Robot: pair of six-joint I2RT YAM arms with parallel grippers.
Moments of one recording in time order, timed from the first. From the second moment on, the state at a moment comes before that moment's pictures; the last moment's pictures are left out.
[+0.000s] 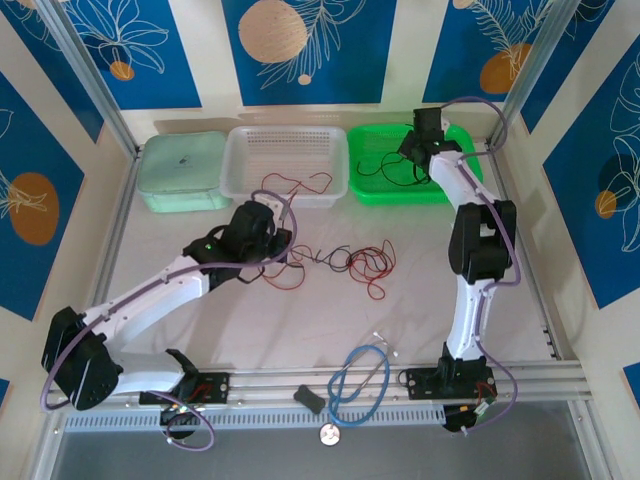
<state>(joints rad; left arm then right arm) -0.72 1.26 1.01 -0.42 -0.07 -0.38 0.10 2.11 1.84 -0.49 0.18 0.55</state>
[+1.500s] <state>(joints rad) -0.72 1.30 1.43 -0.66 -0.06 -0.31 0.33 1.32 1.05 -0.48 -0.35 0.69</state>
